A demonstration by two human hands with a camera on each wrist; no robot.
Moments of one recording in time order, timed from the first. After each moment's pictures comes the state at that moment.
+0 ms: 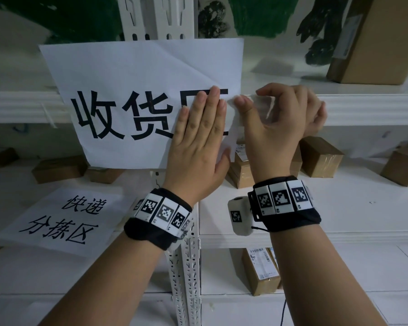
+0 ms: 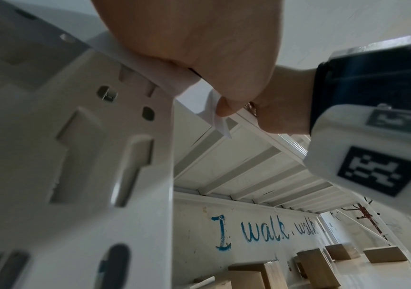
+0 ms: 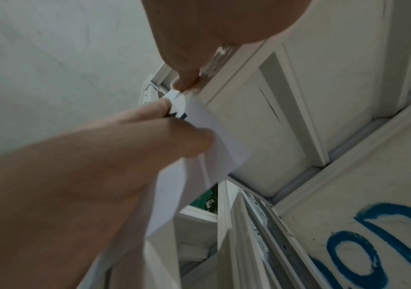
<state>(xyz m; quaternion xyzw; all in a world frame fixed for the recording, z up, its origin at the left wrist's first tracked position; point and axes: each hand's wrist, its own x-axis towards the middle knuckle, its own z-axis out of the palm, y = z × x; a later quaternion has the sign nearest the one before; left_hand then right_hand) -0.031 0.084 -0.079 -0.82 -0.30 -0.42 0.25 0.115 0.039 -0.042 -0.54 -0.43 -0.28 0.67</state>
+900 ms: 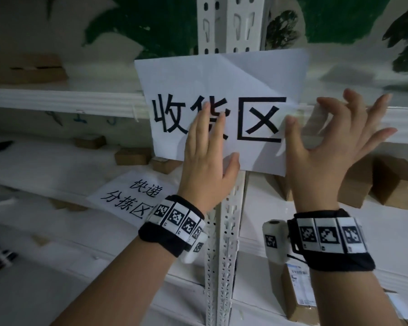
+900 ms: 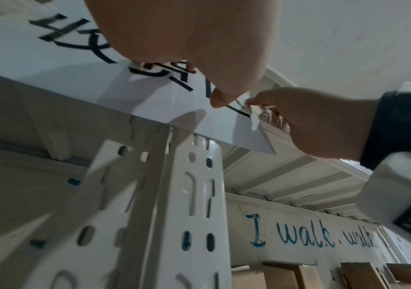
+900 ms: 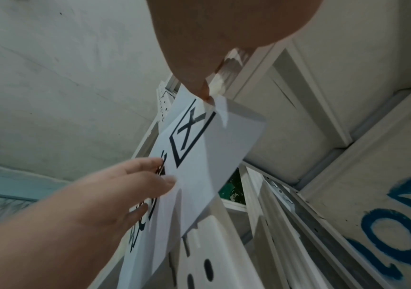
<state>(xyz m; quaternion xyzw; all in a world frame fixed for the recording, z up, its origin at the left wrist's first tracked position) -0.092 0.063 -0.084 -0.77 -0.42 -0.47 0.10 0.101 0.031 -0.060 -0.59 -0.46 -0.25 0.62</state>
